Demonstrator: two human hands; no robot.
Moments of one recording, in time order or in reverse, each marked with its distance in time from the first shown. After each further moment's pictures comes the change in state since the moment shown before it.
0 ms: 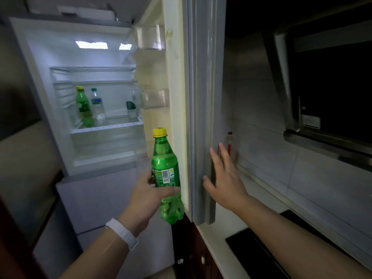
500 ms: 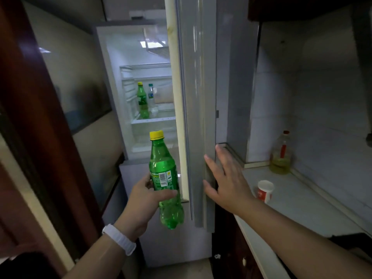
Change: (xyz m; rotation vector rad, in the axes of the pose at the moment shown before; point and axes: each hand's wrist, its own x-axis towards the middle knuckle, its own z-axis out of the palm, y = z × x) left_hand -0.049 0.009 -0.107 0.076 0.233 -0.043; right_hand 0.023 -0.083 0.074 0.020 0.232 -0.491
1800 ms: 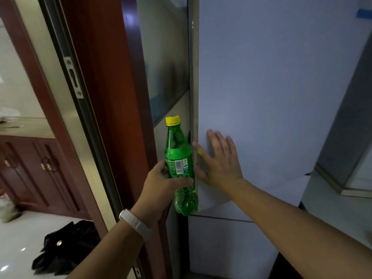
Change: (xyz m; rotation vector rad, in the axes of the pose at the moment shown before) left_hand 0.161 -0.029 -0.246 -0.018 0.278 0.007; right_hand 0.228 -0.164 0.298 -0.099 0.151 -0.257
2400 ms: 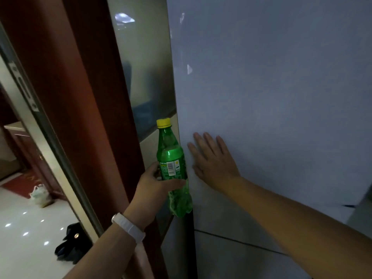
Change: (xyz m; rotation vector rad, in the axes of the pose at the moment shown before) left_hand 0.079 -0.012 0.034 0.044 0.208 -0.021; right_hand 0.040 0.050 0.099 0.047 -0.069 -0.186
